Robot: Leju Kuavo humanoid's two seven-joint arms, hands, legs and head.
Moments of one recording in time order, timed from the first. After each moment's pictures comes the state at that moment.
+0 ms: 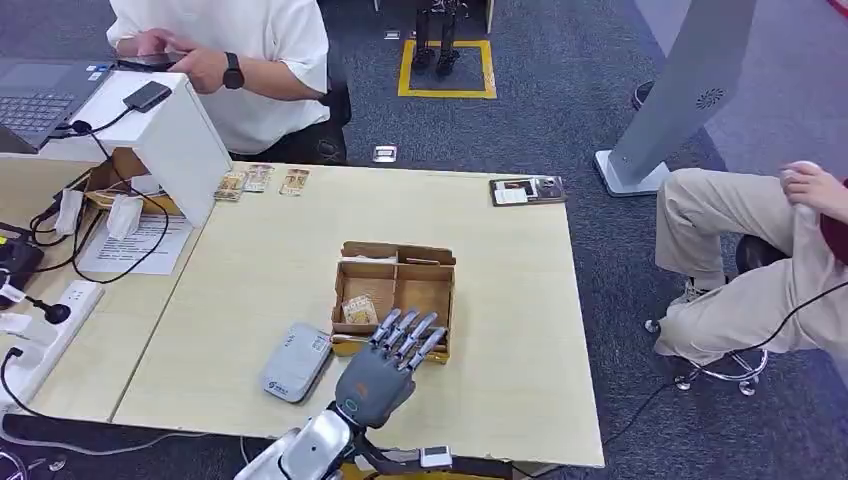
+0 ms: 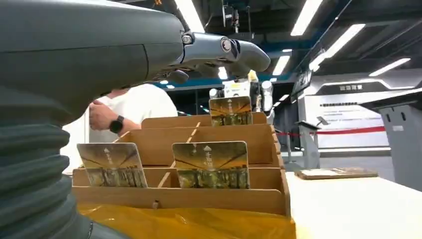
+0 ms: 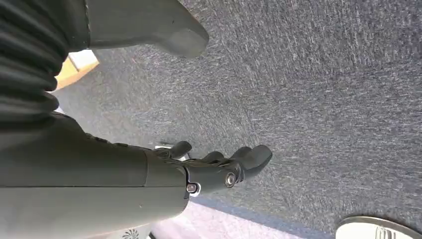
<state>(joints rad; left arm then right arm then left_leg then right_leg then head) -0.25 -0.09 -0.78 -0.99 -1.55 0.70 0.02 -0.12 -0.08 1.36 0.01 -1.45 -0.70 -0.11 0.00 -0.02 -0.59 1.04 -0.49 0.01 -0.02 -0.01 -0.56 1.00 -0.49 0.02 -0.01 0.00</state>
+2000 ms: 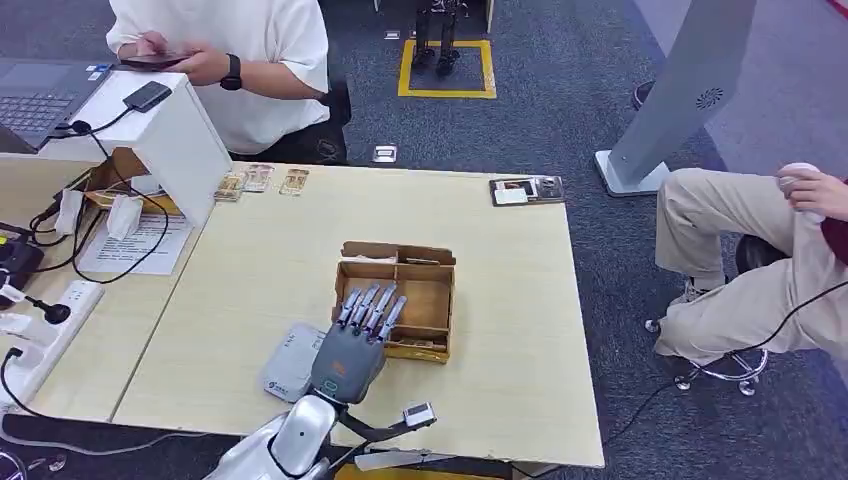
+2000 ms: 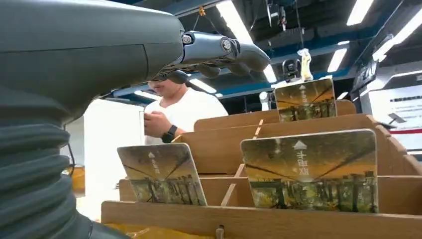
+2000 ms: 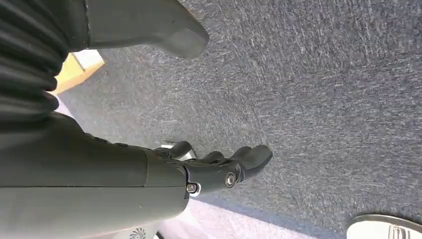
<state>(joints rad) -0.33 0.00 -0.91 -0.97 -1.55 0.68 0.37 -0.10 -0.09 1.37 0.01 -1.49 -0.70 -0.11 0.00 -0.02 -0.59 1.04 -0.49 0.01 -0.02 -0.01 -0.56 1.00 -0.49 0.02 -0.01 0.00</state>
